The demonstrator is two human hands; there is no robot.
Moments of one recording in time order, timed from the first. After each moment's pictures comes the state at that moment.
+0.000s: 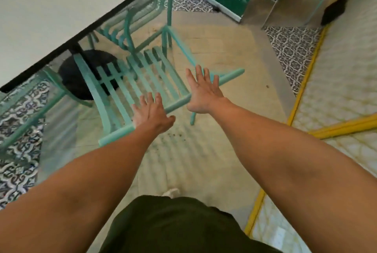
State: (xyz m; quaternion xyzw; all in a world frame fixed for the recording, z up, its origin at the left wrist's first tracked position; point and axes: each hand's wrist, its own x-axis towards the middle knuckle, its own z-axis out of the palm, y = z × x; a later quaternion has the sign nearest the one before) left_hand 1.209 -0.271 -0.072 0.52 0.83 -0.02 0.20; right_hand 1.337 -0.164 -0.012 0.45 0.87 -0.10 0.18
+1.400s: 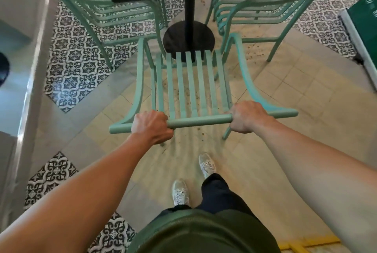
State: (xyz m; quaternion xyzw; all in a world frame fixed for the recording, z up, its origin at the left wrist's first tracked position) left_hand 1.385 -0.303 -0.068 0.22 0.96 -0.06 0.19; right_hand 1.438 -0.036 -0.061 0.06 0.96 0.01 0.28
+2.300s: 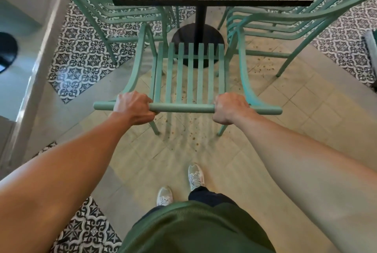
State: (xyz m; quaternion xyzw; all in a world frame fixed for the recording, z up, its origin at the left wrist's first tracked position) left_hand 1.279 -0.266 -0.063 0.16 0.97 -0.05 0.16; right_hand 1.324 0.003 -0.059 0.00 0.97 -0.02 0.24
